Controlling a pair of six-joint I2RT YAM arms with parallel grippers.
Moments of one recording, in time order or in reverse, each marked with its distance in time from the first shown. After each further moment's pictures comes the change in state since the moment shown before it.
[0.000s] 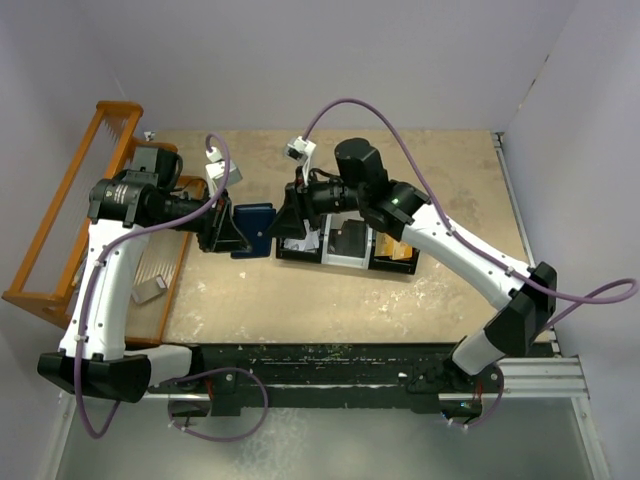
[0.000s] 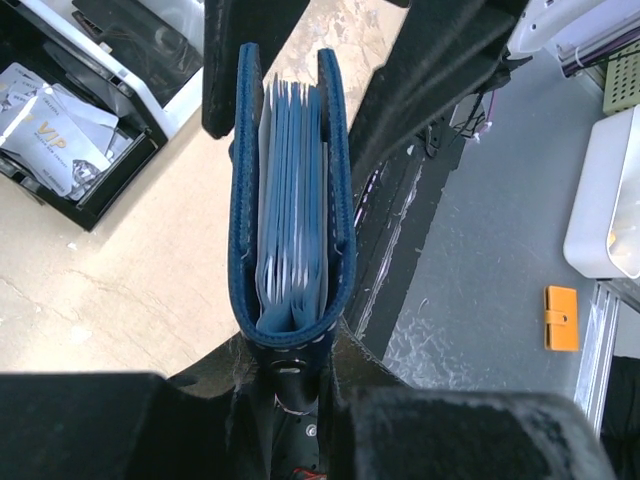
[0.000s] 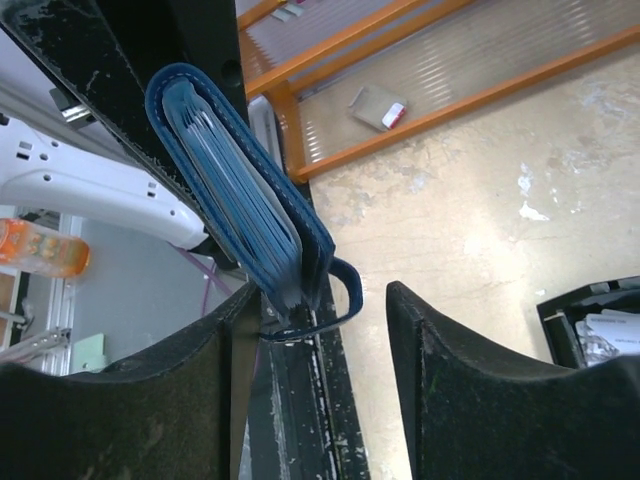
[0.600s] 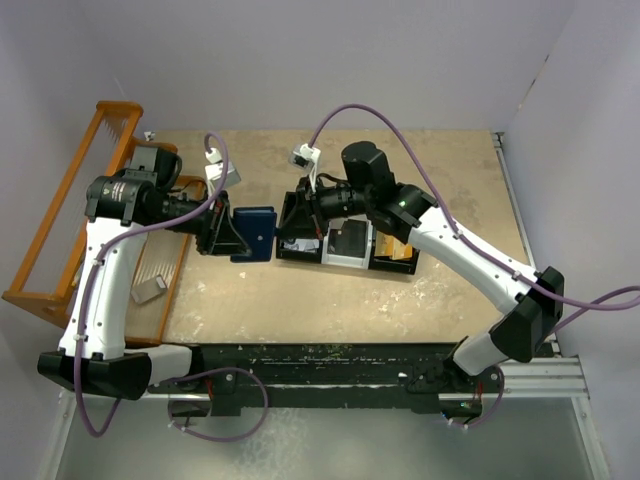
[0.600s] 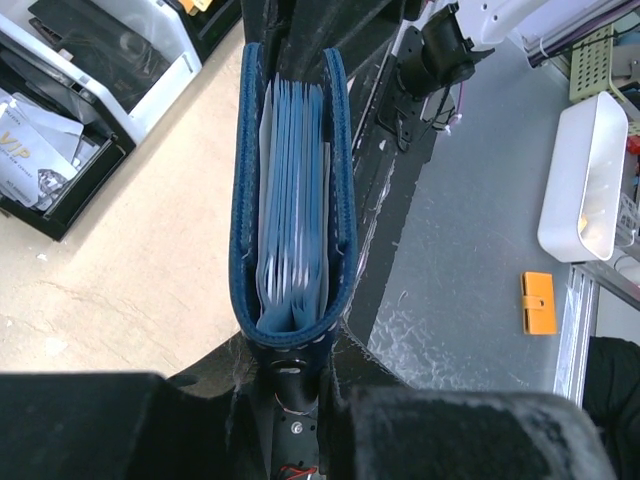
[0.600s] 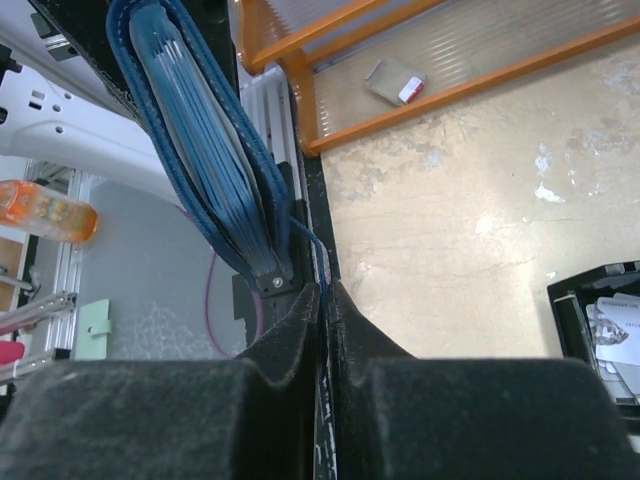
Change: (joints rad) left arm 0.000 0.014 0.040 -0.084 0.048 0.056; right arm -0.022 -0.043 -0.048 -0.040 -0.080 -0.058
